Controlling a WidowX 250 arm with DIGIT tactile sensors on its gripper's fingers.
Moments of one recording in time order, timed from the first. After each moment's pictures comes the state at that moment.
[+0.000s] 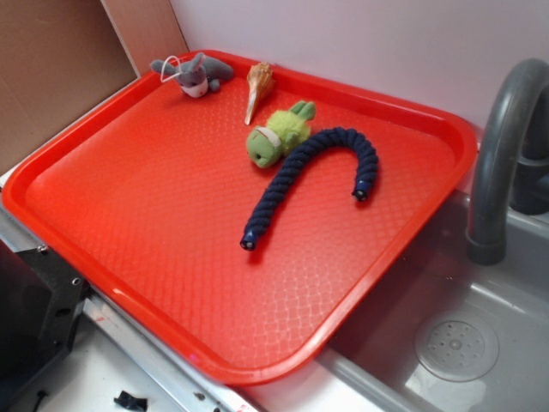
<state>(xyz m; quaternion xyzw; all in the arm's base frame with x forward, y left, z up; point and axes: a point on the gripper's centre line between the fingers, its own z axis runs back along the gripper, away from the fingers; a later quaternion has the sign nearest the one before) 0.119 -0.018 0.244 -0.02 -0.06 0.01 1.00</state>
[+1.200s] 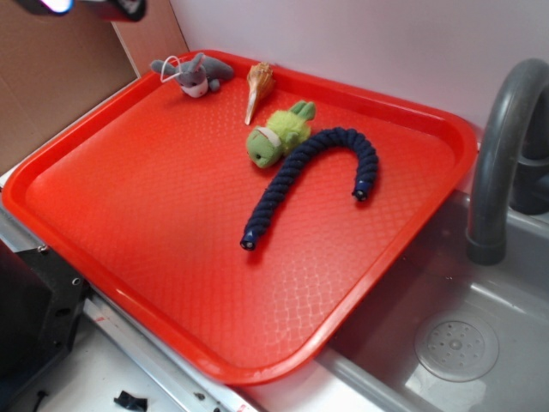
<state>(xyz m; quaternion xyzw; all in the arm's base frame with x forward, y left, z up) 0.223 0.028 0.178 0.06 -0.25 0.20 0.95</state>
